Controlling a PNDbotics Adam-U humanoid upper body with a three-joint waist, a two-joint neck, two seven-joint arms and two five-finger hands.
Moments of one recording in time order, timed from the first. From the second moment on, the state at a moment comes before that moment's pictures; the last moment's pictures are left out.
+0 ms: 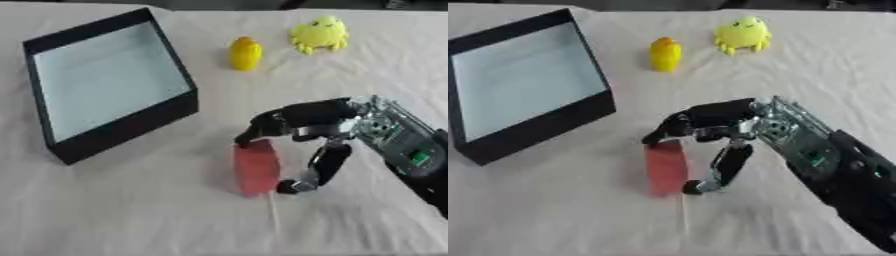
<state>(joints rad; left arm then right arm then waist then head) -0.13 0.25 0.20 -1.86 0.05 0.03 0.13 -0.63 -0.58 0.57 -1.62 0.29 -0.45 0.73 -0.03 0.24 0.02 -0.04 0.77</state>
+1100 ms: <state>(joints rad) -0.12 0.24 0.20 -1.86 0.03 0.03 0.09 -0.59 -0.59 0.53 -1.64 0.28 -0.42 0.64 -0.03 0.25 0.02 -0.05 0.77</state>
